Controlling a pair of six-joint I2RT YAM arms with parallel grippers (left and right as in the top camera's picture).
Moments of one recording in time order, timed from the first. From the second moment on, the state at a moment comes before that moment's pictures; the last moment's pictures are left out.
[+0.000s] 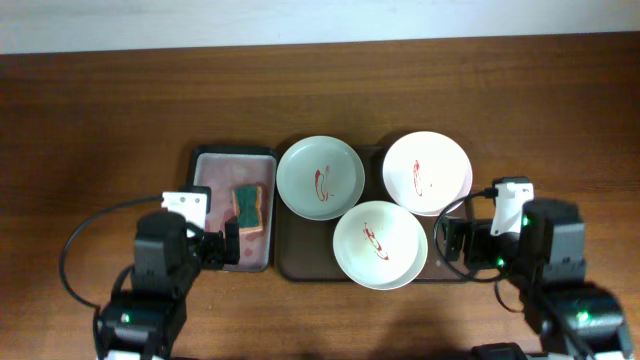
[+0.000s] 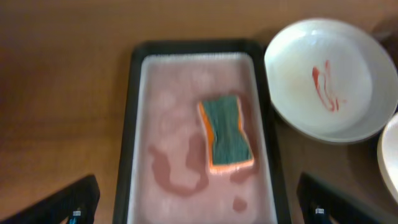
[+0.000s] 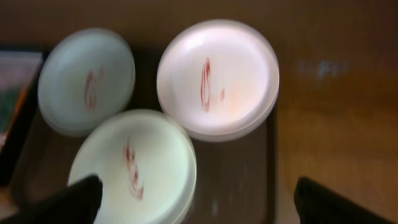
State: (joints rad) left arm -0.15 0.79 0.68 -0.62 -0.05 -0.03; right arm 0.06 0.77 0.89 -0.92 -0.12 0.11
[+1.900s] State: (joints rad) left arm -0.25 1.63 0.83 -0.41 -0.06 -0.17; right arm 0.06 1.22 1.03 -1.08 -0.24 0.11
